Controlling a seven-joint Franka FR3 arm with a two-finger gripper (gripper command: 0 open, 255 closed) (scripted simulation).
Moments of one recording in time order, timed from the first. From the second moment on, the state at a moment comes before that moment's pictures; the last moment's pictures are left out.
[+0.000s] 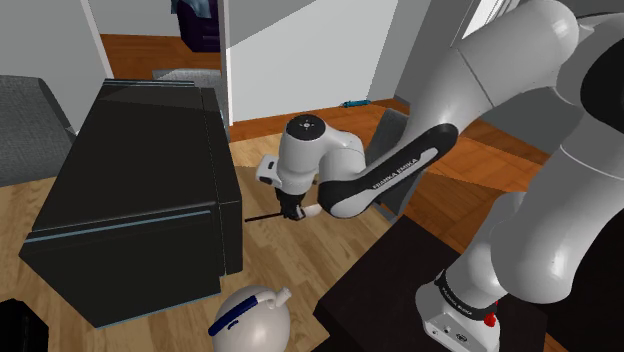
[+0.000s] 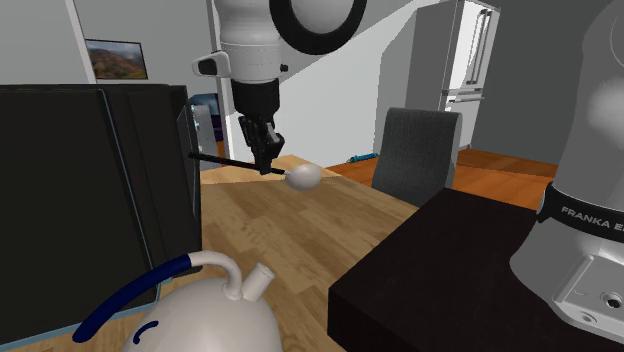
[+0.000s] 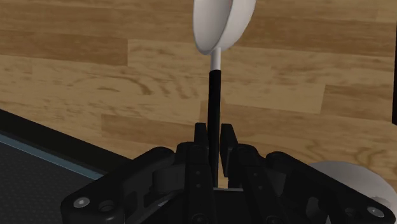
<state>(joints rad) 0.26 0.07 0.19 -2.45 -0.45 2.58 -0.57</state>
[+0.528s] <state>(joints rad) 0.27 0.18 0.16 -2.44 -0.57 2.67 -0.47</state>
